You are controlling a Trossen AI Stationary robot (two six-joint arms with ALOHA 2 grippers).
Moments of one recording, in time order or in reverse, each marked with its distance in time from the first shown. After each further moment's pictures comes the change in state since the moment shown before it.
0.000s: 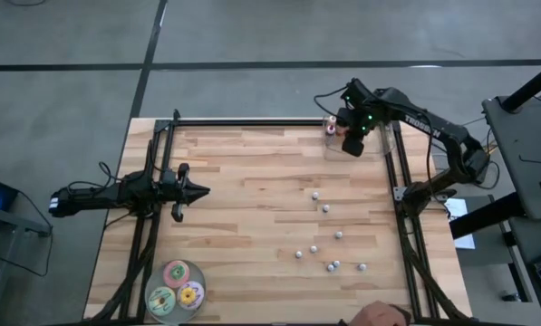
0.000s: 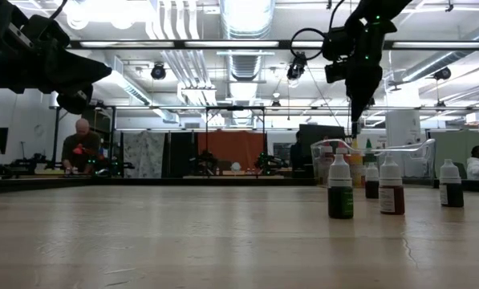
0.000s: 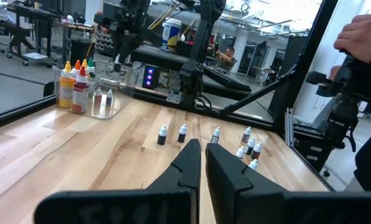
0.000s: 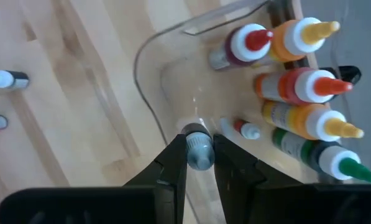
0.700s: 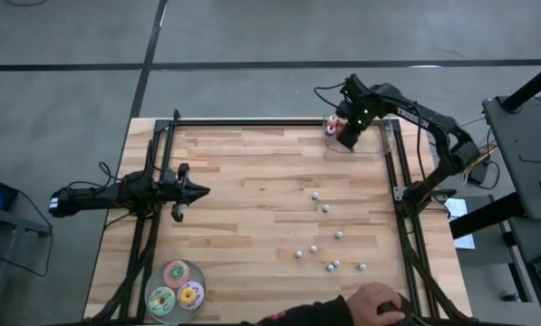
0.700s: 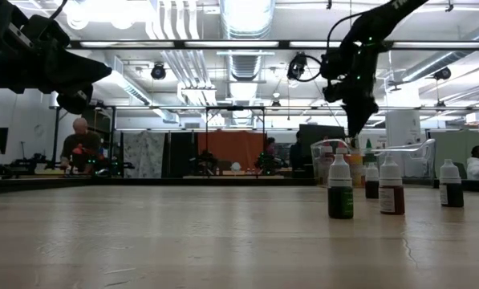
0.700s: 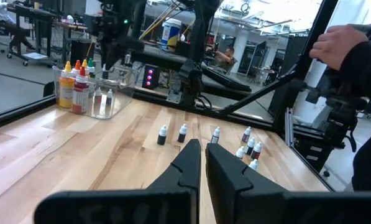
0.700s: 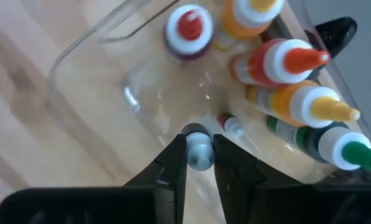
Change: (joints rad) left arm 0.000 0.000 0.000 0.000 0.000 0.000; right arm -0.095 0.114 -0.001 0.074 0.003 0.169
